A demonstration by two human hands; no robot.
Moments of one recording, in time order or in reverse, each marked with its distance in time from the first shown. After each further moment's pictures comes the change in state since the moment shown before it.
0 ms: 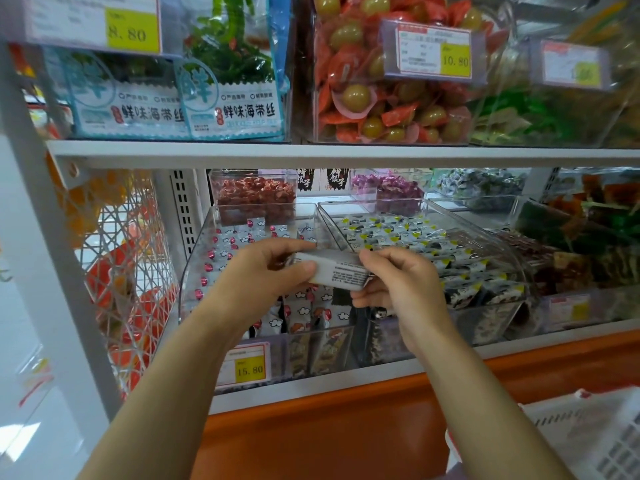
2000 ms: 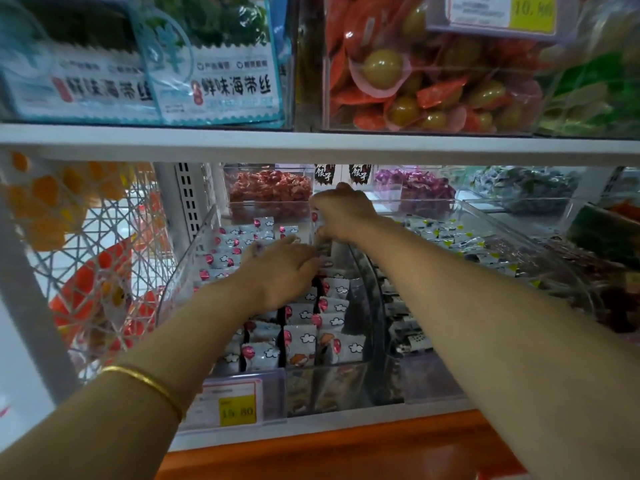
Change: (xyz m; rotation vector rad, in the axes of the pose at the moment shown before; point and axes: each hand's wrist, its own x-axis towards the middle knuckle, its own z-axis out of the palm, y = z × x) left_hand 0.093 -0.038 -0.001 1.079 -0.160 0.024; right_hand 0.175 0.022 0.071 -1.542 -0.385 -0.456
